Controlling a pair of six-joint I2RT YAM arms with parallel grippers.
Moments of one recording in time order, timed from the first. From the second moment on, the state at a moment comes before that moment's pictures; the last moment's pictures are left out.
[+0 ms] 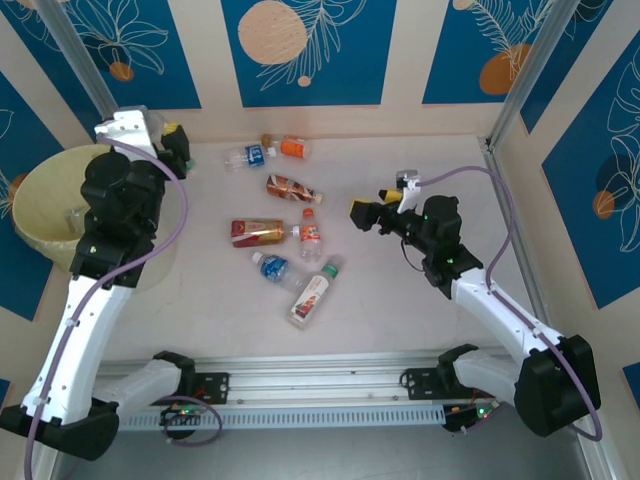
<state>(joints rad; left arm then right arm) -0.30 1.01 1.38 -0.30 -0.40 -0.01 0.37 1.10 0.71 0.24 -0.34 0.40</state>
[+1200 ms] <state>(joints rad) 0.33 1.33 1.49 -0.41 -0.70 0.15 0.37 1.21 0.91 0.10 -0.41 0.35</state>
